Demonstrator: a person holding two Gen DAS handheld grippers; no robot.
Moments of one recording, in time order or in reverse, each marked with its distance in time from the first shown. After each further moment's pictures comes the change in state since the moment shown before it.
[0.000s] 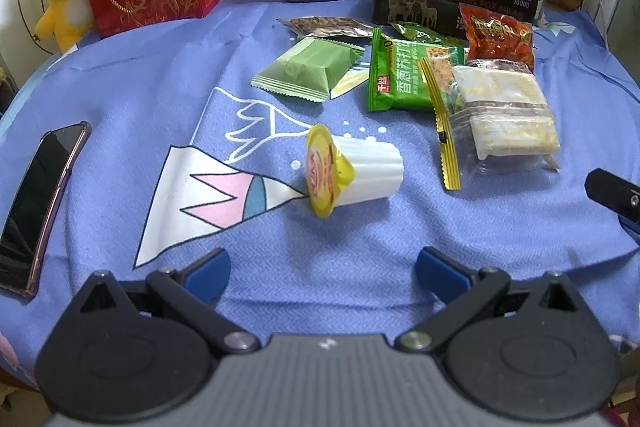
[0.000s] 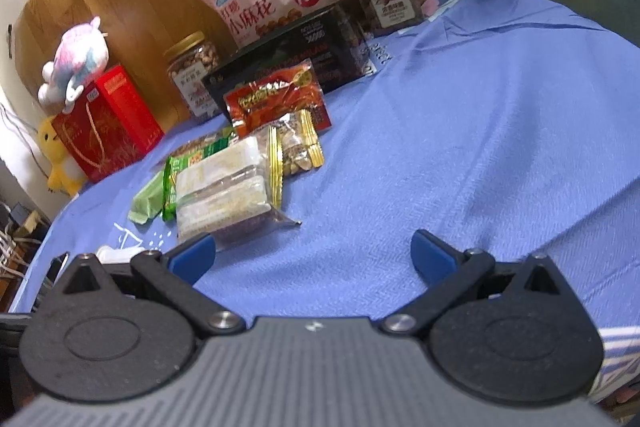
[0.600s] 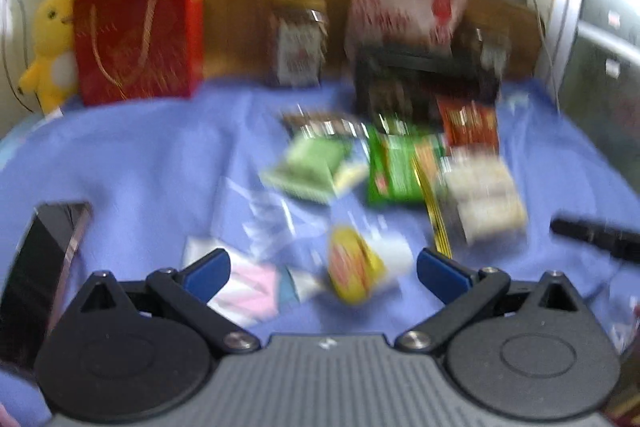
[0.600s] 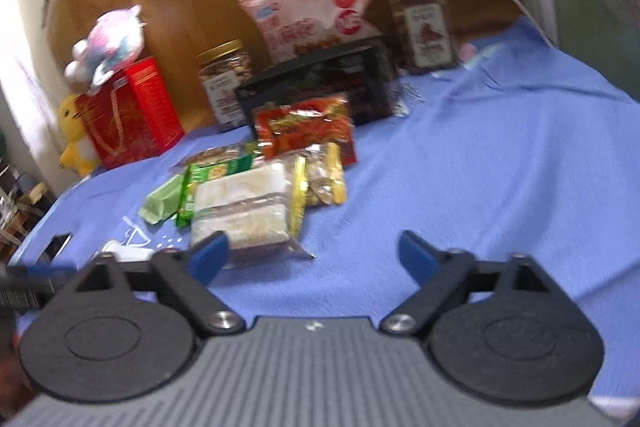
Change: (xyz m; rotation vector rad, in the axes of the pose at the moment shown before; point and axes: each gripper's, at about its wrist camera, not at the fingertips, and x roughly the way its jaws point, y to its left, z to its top) left arm -0.031 0.050 0.016 0.020 -0.274 -0.162; right arm 0.001 0.014 0.014 -0.214 -0.032 0.078
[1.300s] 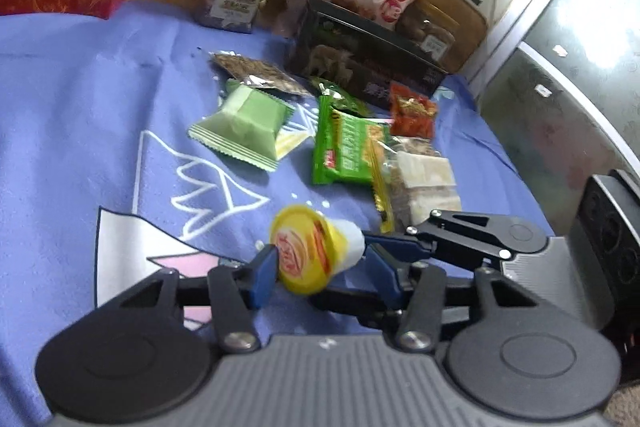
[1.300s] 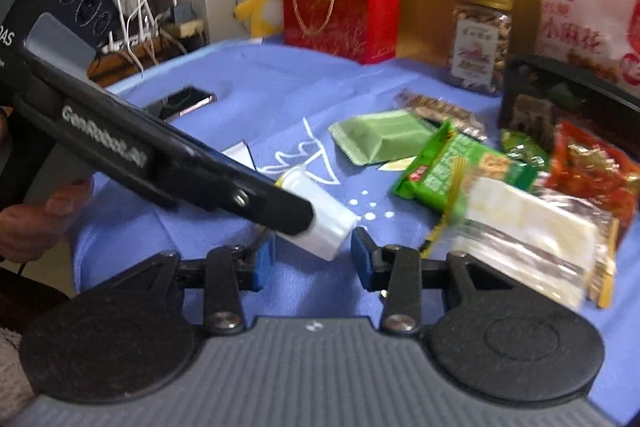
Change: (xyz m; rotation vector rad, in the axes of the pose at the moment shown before) left arm 0.055 0.039 0.002 -0.134 0.181 -0.398; right arm 0.086 0.120 -0.009 -0.526 0.212 0.374
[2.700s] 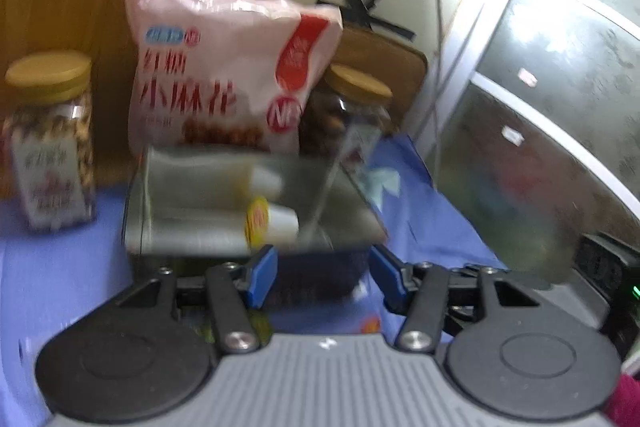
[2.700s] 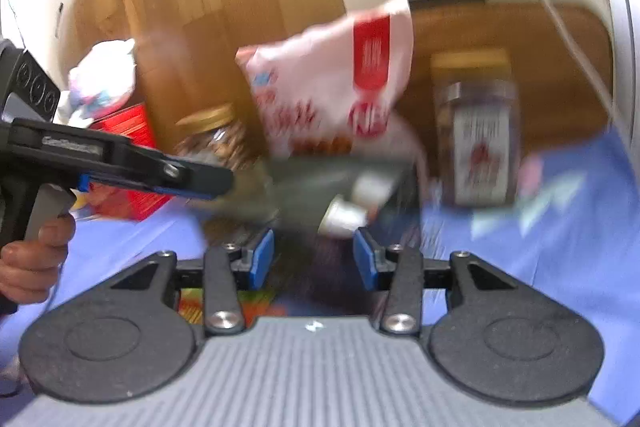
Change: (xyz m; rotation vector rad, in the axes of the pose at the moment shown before) left arm 0.117 -0.088 0.171 0.241 -0.064 -0.144; right arm -0.076 -0.220 -0.010 0.431 -0.272 -0.229
